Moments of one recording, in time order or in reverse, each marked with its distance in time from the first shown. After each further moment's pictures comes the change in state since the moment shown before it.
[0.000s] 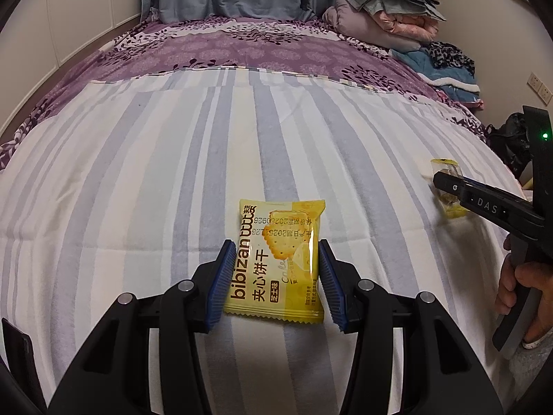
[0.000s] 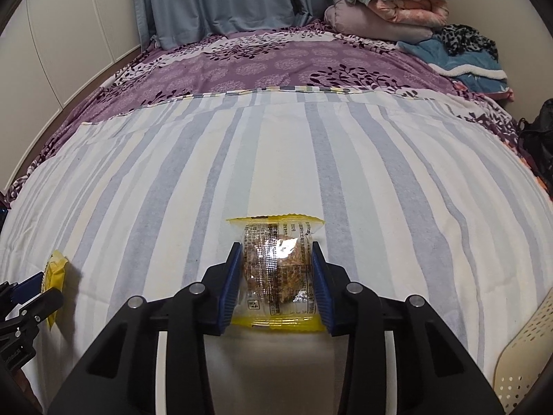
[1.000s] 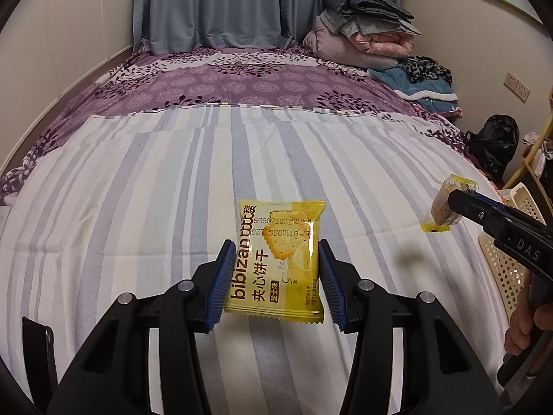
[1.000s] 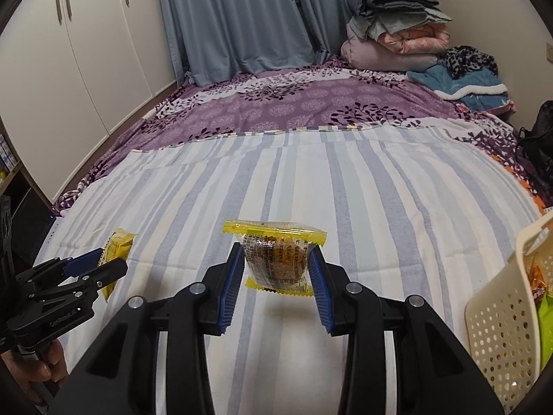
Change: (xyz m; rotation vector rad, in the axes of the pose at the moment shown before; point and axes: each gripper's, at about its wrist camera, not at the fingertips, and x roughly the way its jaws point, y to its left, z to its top) left arm -0.073 -0.030 -0.004 0.053 -0.111 -0.028; right arm -0.125 0.005 -0.031 0.001 -0.152 0.131
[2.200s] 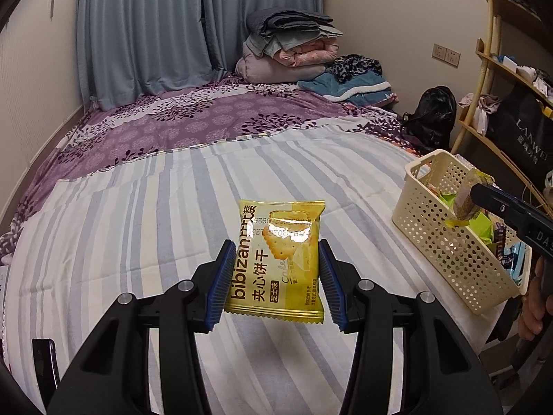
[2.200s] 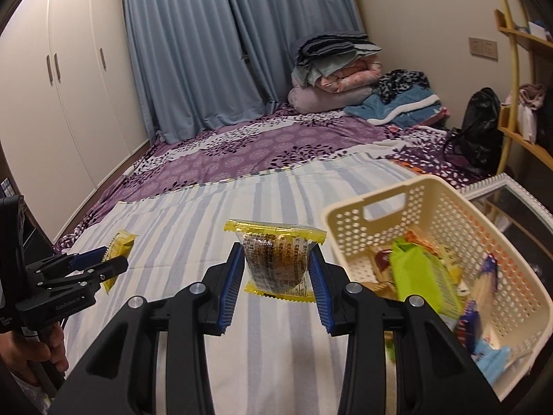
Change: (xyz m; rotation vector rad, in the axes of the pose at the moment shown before) left arm -0.085 -0.121 -0.020 0.225 -0.099 -0.118; right arm -0.170 -0.100 -0.063 0.145 -0.208 -0.124
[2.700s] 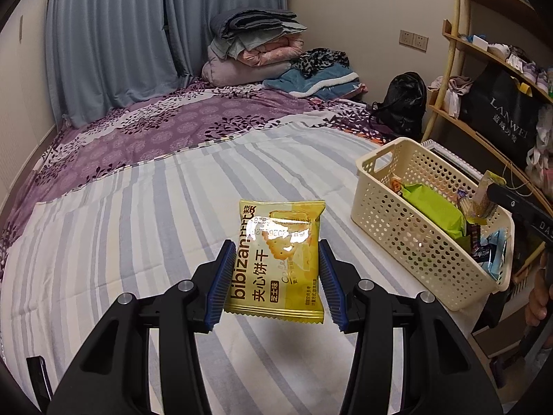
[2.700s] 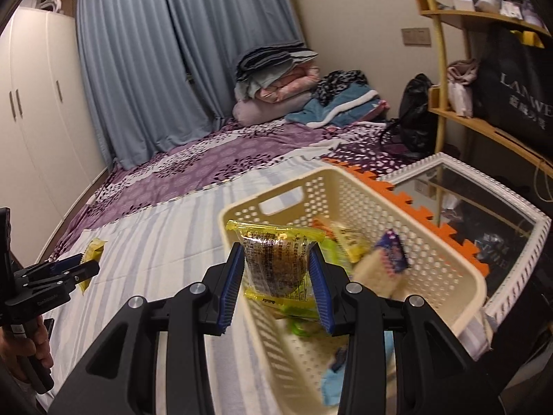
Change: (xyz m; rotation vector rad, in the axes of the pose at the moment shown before) left arm 0.004 -0.056 0.006 0.093 0.005 -0.083; right arm -0.054 -0.088 -0.016 0.125 -0.055 -0.165
